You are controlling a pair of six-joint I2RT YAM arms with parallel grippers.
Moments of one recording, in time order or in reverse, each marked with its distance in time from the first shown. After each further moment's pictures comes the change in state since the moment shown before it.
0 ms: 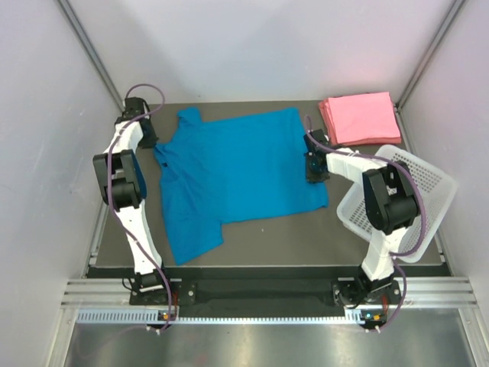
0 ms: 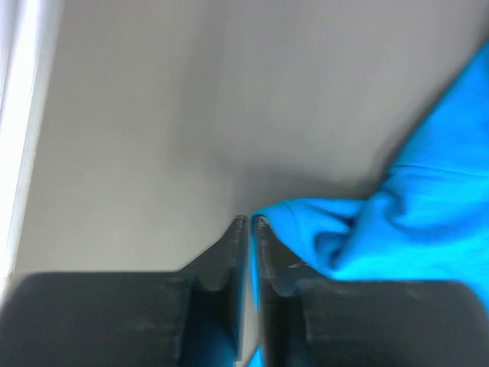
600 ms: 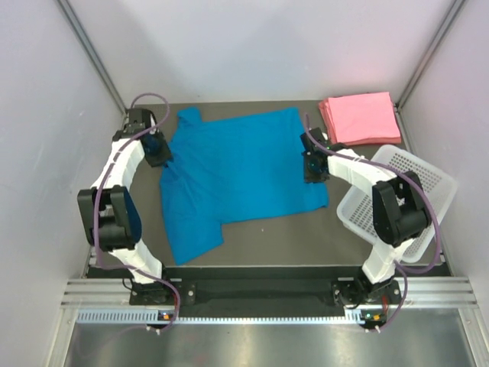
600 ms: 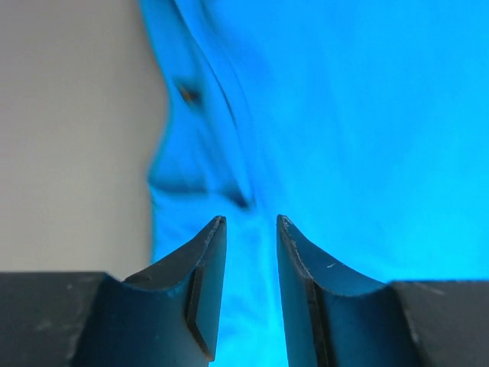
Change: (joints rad) left arm -0.095 -0.500 -0.399 -0.138 0.115 -0.161; right arm 0.045 -0.126 0.014 -0.127 0.031 0.033
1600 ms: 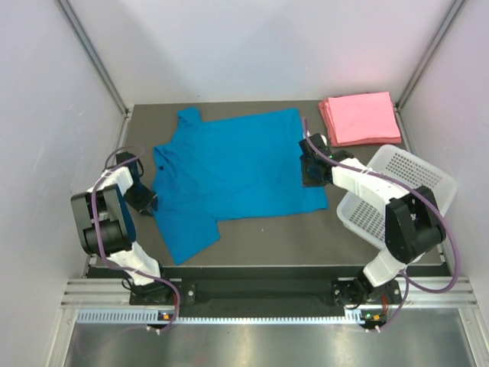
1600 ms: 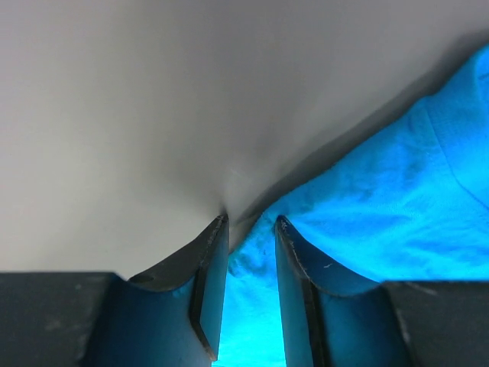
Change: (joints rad) left arm 0.197 -0.073 -0.483 -0.001 -0.120 -0.290; right arm 0.087 -0.152 -0.103 0.006 0.021 0.013
